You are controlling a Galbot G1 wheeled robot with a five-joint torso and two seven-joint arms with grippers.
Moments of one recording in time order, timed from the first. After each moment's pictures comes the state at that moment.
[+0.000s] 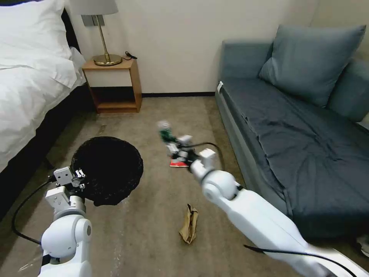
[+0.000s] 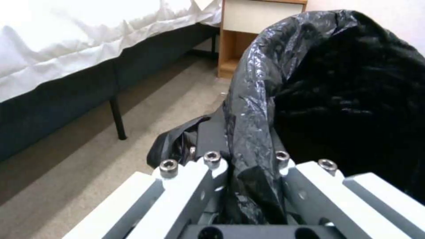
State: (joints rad) left arm 1.31 -1.51 -0.80 -2.07 -0.17 0.39 -0.21; right arm -0.49 1.25 -0.45 1.66 0.70 -0.13 0.17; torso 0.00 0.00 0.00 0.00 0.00
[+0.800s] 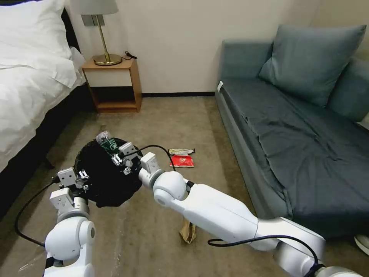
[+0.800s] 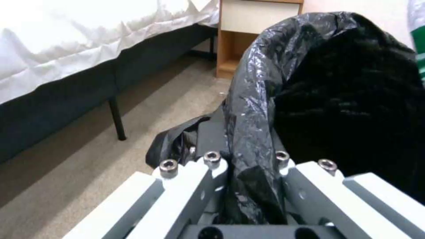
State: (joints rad) left arm 1.33 -1.53 -0.79 -2.09 -0.14 0.38 -0.20; right arm -0.39 1.42 -0.63 1.53 0.69 -0.18 0.22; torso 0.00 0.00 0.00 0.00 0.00
